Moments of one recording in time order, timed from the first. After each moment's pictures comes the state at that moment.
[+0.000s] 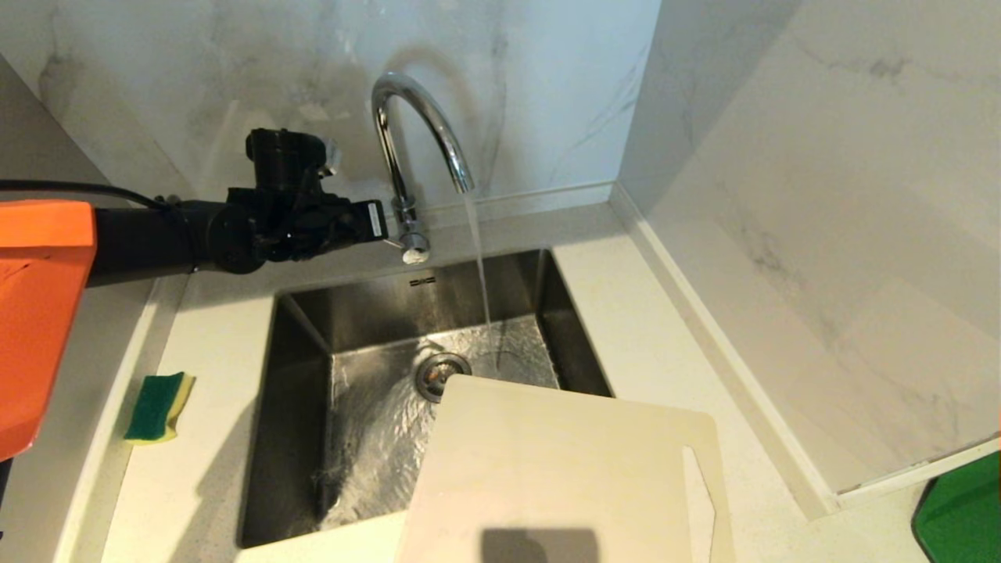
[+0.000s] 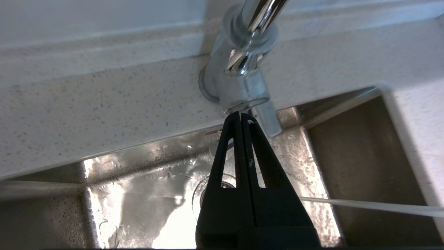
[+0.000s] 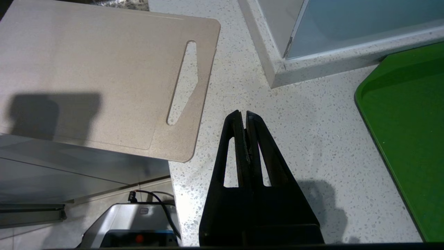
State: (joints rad) left arm -0.31 2.25 -1.99 -0.05 0.11 -0.21; right arm 0.00 0.00 -0.07 0.17 0.00 0.00
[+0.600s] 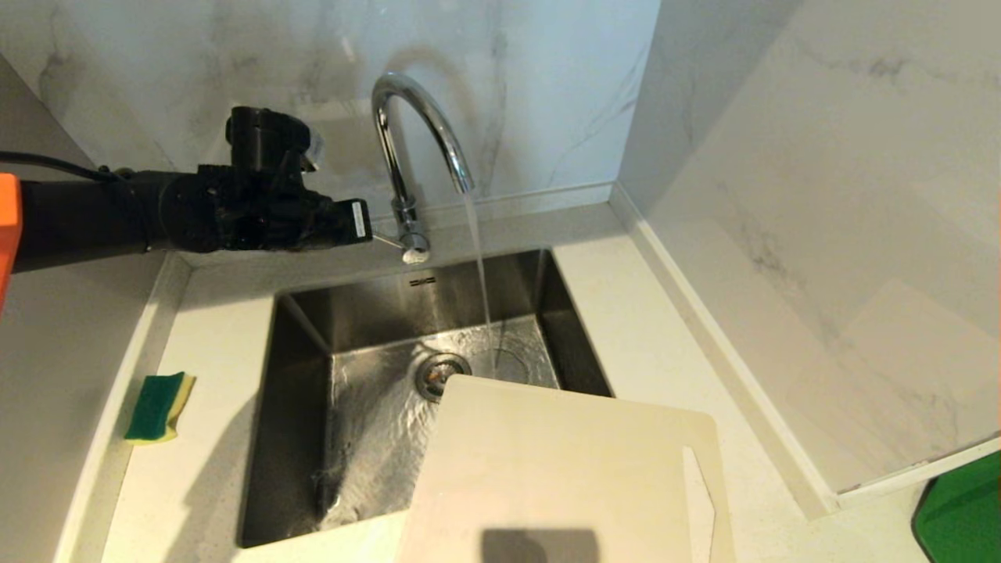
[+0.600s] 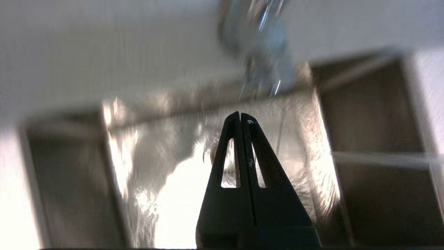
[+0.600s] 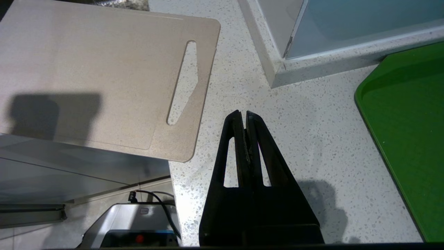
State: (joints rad) left arm -0.32 2.15 -1.96 0.17 0.14 -0.25; right arm 0.00 0.00 -0.07 0.17 0.00 0.00
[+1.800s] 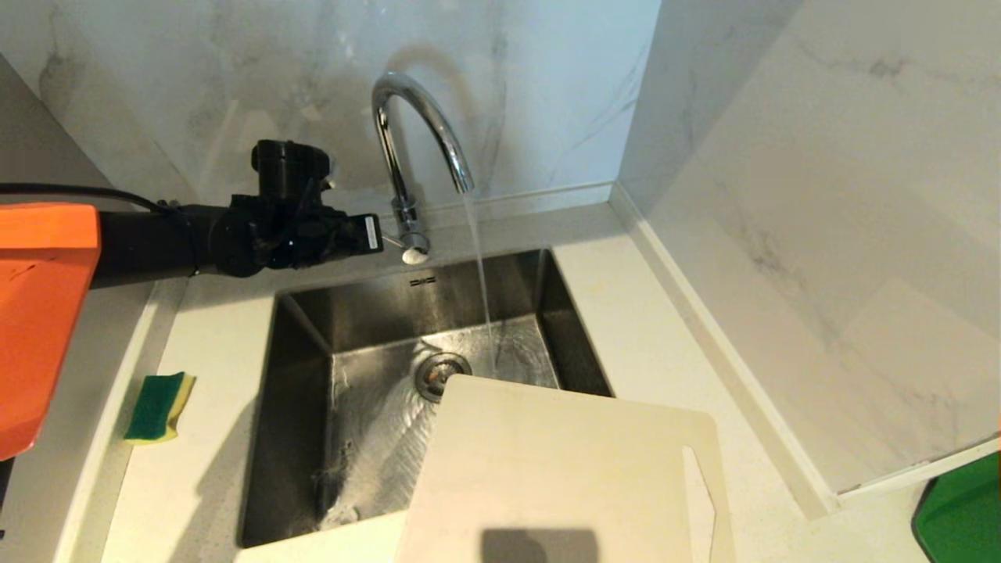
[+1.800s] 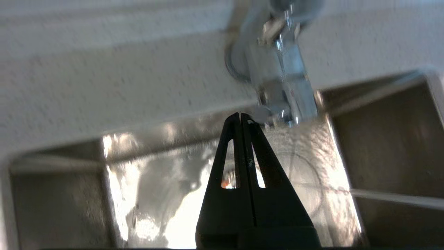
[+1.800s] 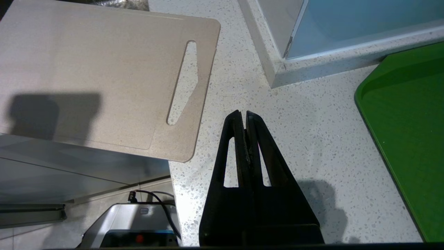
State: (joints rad) left arm -0.31 2.26 -1.98 0.00 0.16 -0.21; right arm 0.00 0.00 -0.07 0.17 0.00 0.00
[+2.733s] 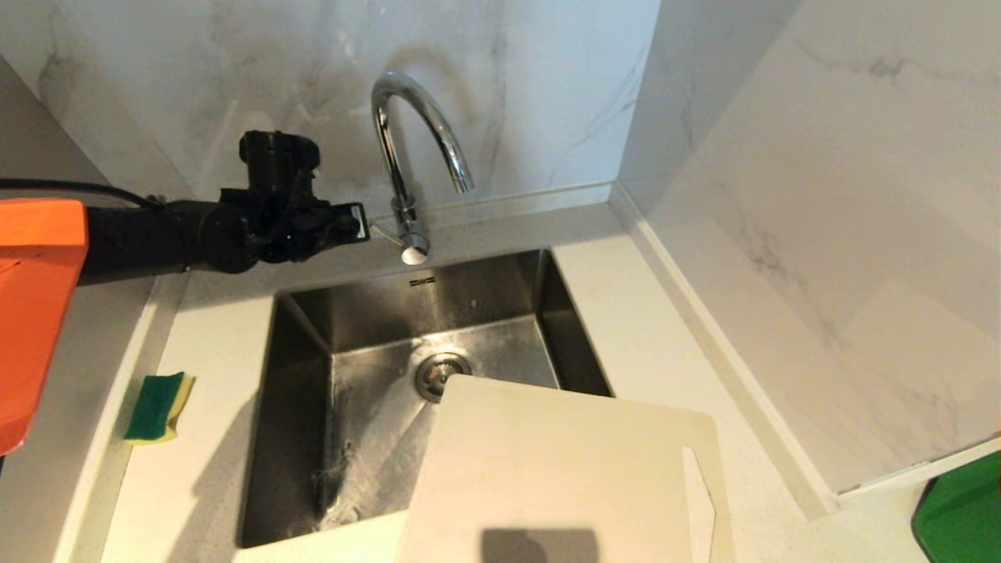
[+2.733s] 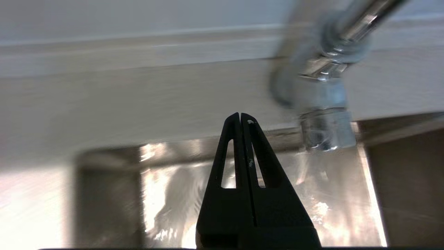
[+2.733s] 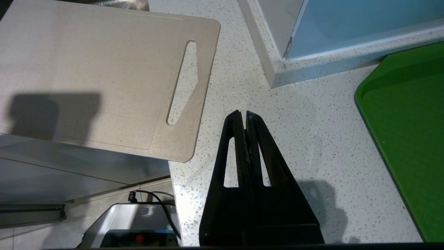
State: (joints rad) left arm -0.30 2.23 -1.97 -0.02 0.31 -0.21; right arm 0.00 0.00 -0.07 0.17 0.00 0.00
